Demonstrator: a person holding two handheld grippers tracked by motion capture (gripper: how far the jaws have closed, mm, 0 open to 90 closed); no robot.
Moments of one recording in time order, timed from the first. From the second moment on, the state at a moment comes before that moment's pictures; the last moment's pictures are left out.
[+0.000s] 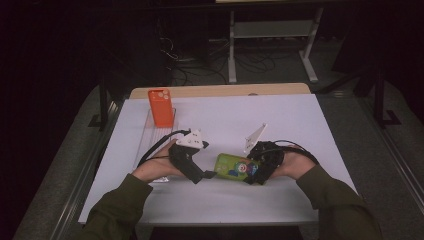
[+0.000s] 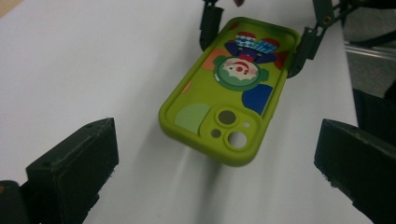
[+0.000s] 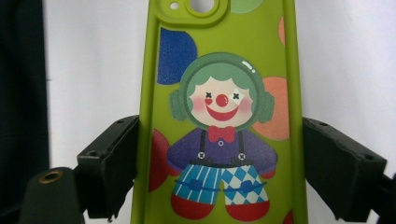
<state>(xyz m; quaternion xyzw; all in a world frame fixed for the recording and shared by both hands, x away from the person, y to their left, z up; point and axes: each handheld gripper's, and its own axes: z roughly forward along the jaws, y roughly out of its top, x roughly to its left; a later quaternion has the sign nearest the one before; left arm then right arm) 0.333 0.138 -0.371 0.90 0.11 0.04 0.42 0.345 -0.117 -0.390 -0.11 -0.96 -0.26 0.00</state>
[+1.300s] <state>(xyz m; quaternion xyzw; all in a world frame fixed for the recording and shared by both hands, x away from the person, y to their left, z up) 0.336 0.109 -0.391 0.93 0.03 -0.02 0.36 0.344 -0.080 -0.368 0.00 -0.96 -0.27 0.02</state>
